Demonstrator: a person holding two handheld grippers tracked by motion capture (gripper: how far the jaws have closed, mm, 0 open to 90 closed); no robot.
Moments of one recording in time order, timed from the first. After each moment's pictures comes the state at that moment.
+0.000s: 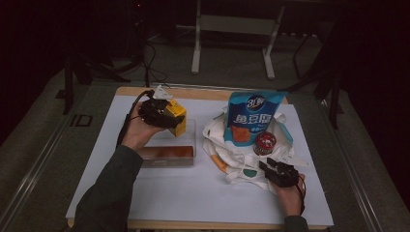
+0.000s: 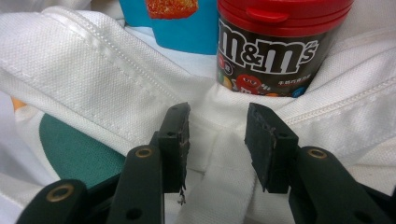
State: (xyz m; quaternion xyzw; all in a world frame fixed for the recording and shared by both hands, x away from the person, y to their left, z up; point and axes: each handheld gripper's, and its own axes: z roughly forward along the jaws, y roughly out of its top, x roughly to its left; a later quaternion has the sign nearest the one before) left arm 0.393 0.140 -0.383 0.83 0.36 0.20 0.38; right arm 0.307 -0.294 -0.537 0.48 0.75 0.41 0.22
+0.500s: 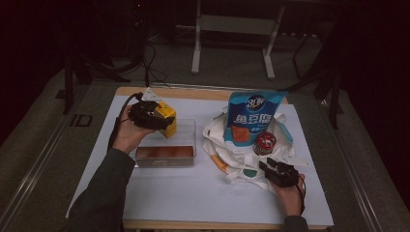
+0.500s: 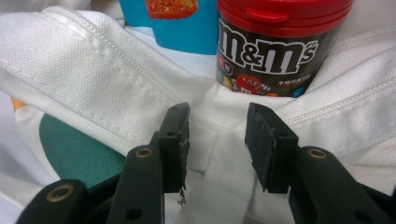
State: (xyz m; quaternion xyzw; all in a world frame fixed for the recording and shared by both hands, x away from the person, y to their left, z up) left arm 0.390 0.168 -0.395 0.82 0.39 0.21 0.37; right arm 0.307 -0.295 -0.537 0.48 0.75 0.41 0.22
